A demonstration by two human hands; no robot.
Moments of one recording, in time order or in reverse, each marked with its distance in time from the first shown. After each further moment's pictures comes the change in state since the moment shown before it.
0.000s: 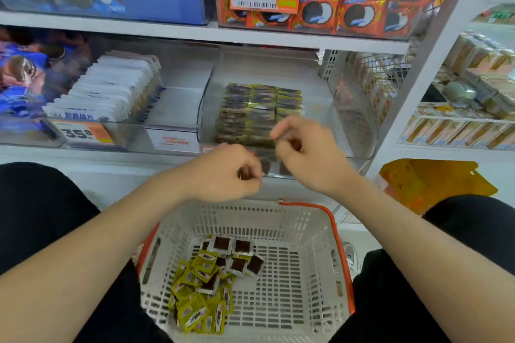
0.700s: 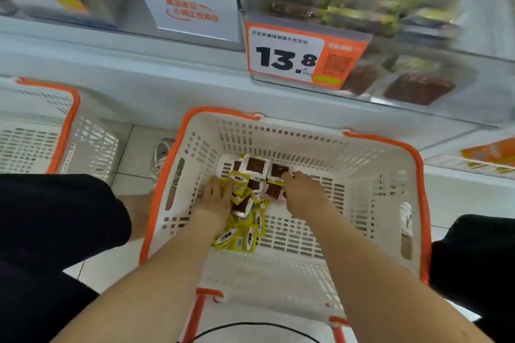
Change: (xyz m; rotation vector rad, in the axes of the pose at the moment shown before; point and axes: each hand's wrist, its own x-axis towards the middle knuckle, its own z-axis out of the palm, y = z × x) left_hand -0.083 -0.220 0.302 0.240 -0.547 -0.860; right_hand -0.073 0.200 0.297 -0.633 -0.907 0.298
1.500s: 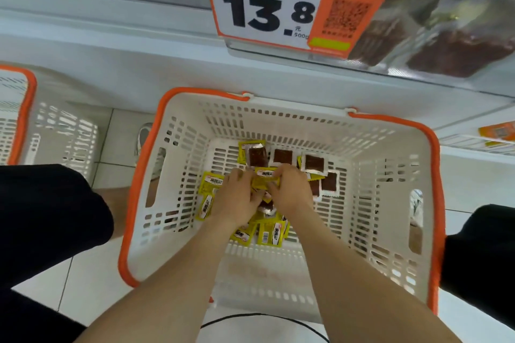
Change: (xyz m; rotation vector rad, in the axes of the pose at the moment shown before) left_hand 0.030 0.054 0.029 -0.452 0.317 0.166; right_hand 0.019 -0.016 0.061 0.651 0.236 0.176
